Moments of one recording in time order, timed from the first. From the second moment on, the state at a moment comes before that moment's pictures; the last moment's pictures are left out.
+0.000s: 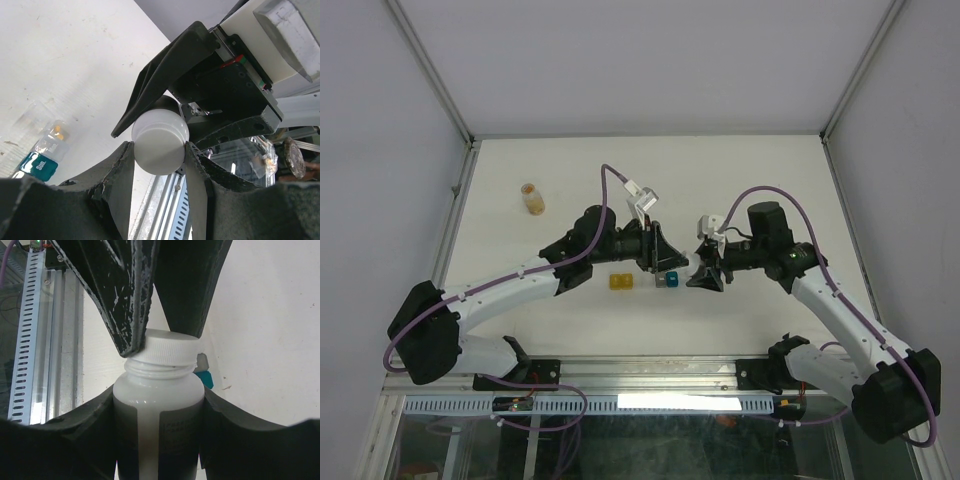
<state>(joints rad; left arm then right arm) -0.87 1.32 0.85 0.29 0.46 -0.65 0.42 1.01 0.77 -0.51 -0.96 -0.61</state>
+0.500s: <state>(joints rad) -0.91 1.34 0.88 0.25 0.39 -0.63 0.41 1.01 0.77 -0.54 -0.95 -0.56</state>
